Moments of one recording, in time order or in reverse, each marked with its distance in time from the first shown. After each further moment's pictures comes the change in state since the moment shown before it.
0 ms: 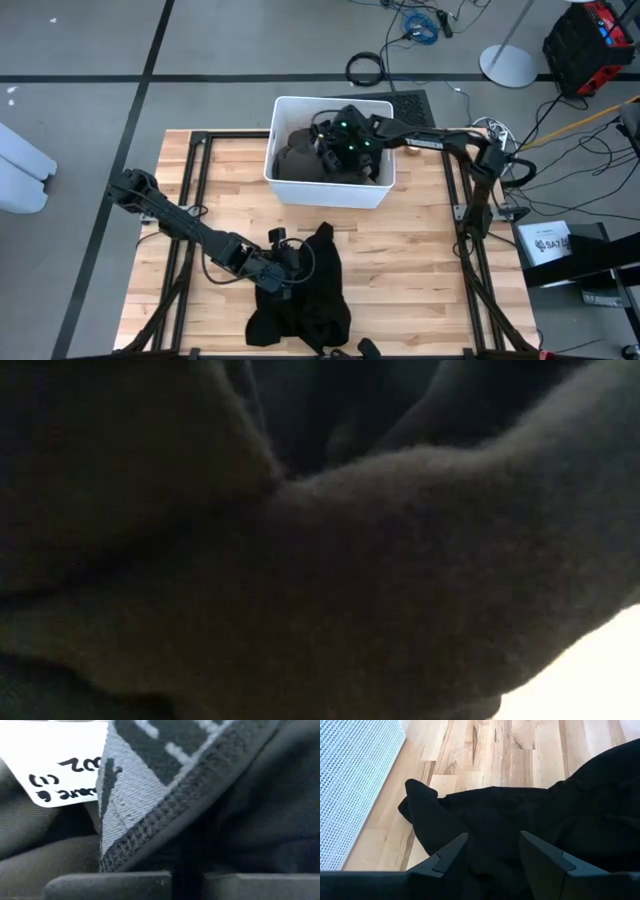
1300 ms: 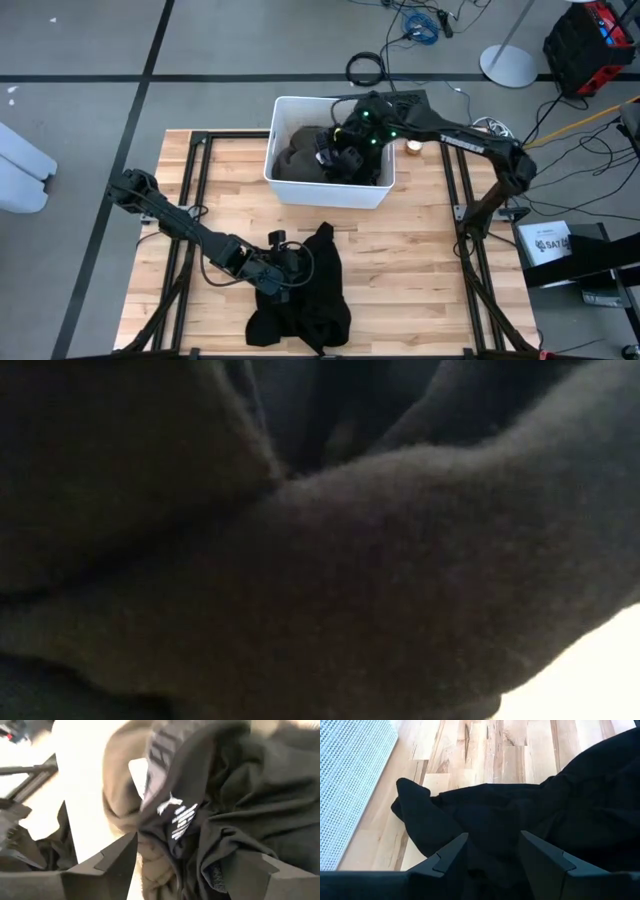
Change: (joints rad) left arm -0.017 0.000 0.000 -0.003 0.011 0.008; right arm 0.045 -0.271 0.132 -0.369 -0.117 0.014
